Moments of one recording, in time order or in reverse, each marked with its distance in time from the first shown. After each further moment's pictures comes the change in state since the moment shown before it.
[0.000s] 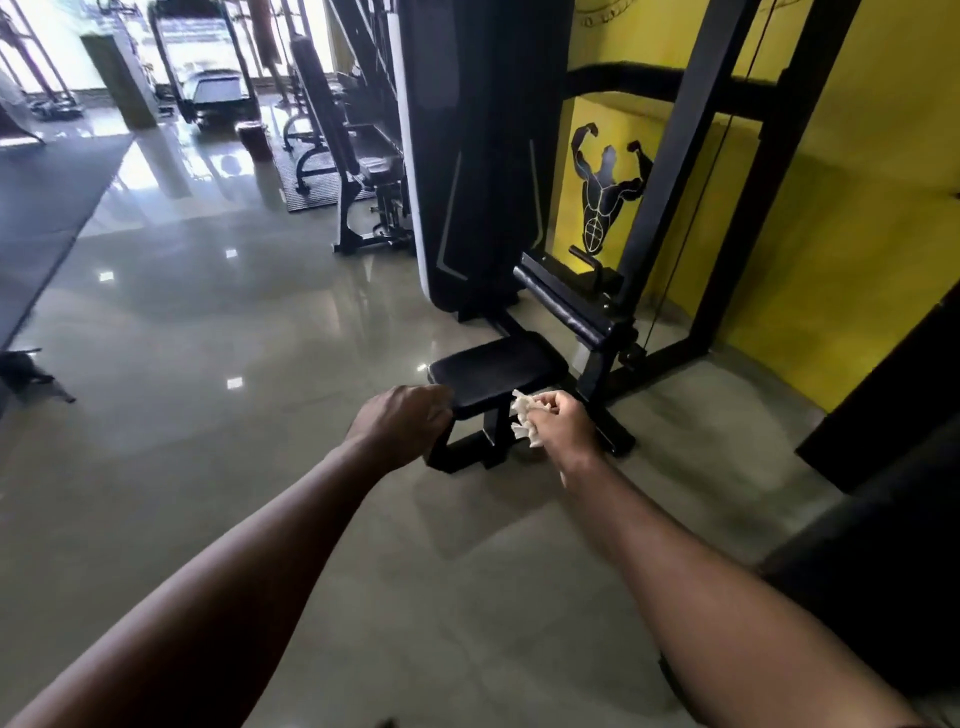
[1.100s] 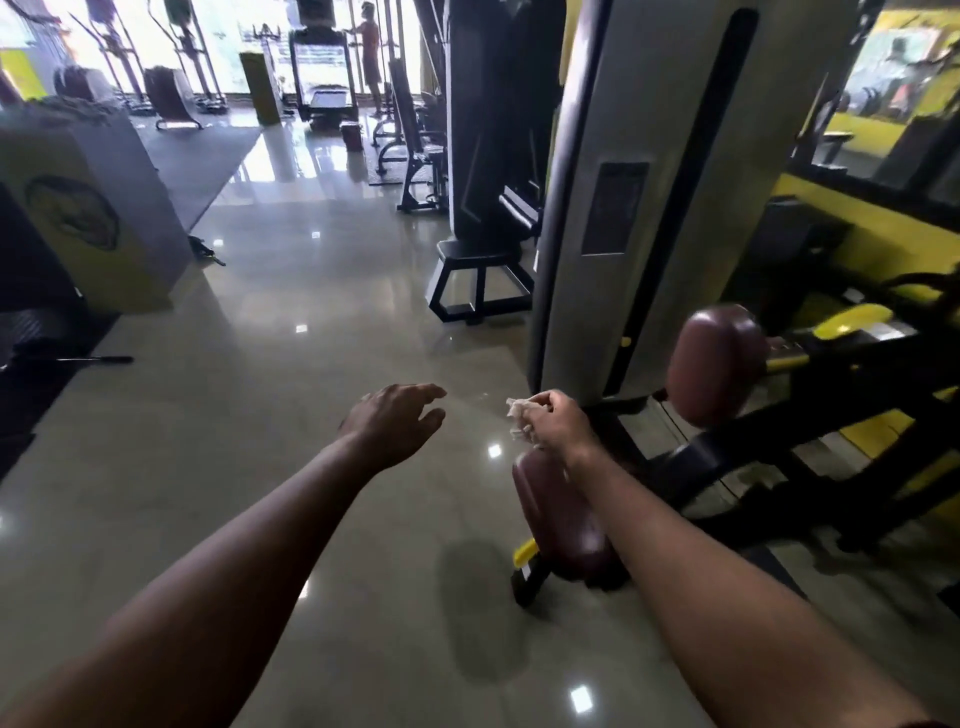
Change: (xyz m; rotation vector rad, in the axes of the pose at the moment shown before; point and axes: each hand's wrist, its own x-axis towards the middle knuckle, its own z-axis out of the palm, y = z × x) left_hand -1.011 0.562 0.119 -0.014 0.109 -0.158; right_hand -0.923 0.242 -0.574 -0.166 -0.231 -0.091
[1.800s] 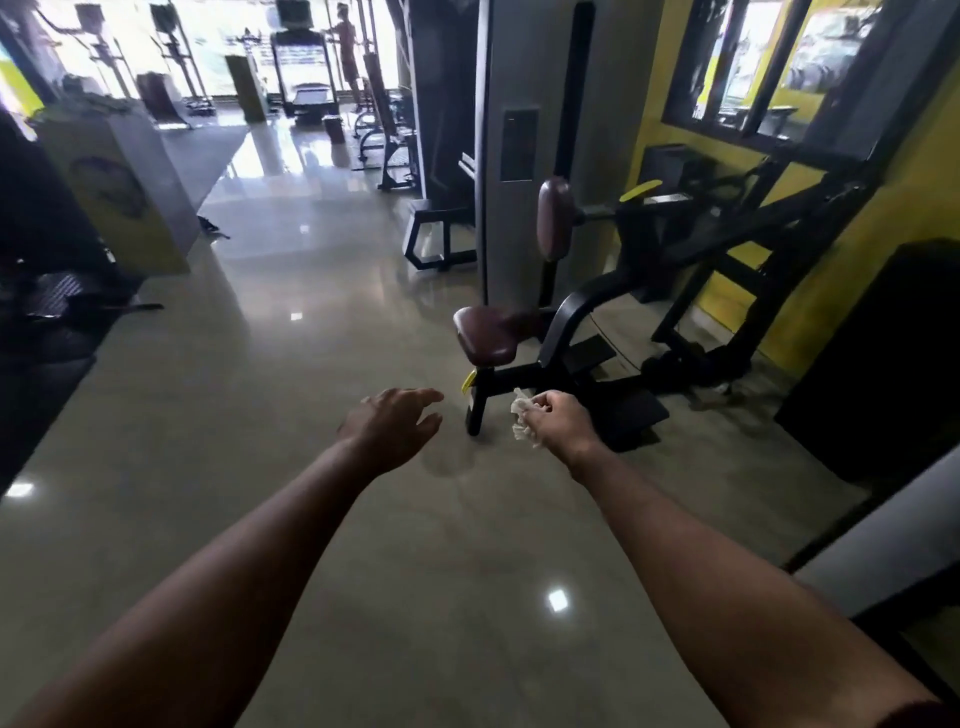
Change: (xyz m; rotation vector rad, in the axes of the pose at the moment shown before) left_hand -0.608 0.277 0.046 0.057 -0.039 0.033; right_hand -0.611 0.174 -0.231 -0.137 0.000 -0.014
